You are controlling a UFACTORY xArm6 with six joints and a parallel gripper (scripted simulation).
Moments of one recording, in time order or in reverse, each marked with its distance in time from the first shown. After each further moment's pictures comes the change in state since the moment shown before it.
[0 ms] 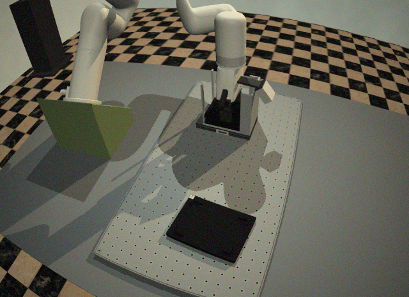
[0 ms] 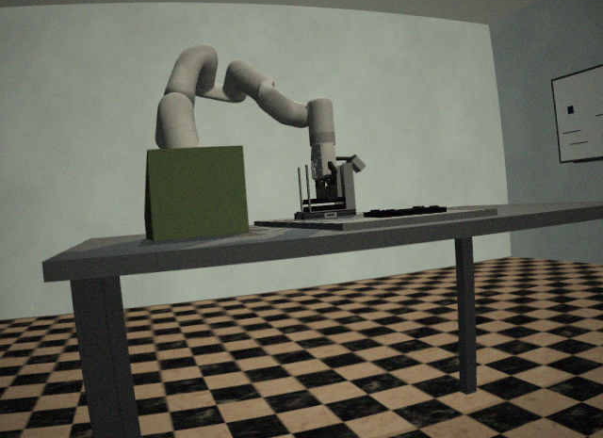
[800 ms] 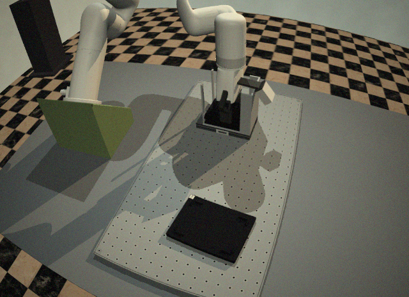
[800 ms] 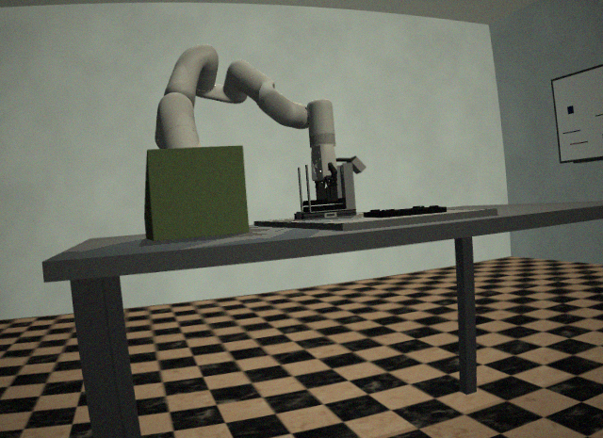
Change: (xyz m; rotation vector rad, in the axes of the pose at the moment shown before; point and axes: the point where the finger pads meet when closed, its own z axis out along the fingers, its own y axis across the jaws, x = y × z) arm 0.000 0.000 0.004 0.000 0.000 0.000
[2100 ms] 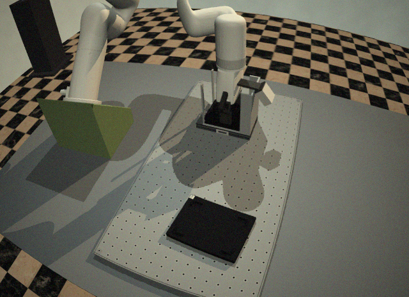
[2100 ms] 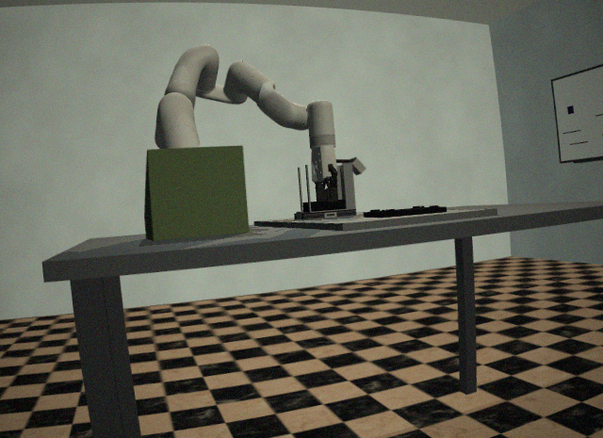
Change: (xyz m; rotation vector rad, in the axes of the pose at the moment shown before) arm 0.000 0.000 0.004 0.000 0.000 0.000
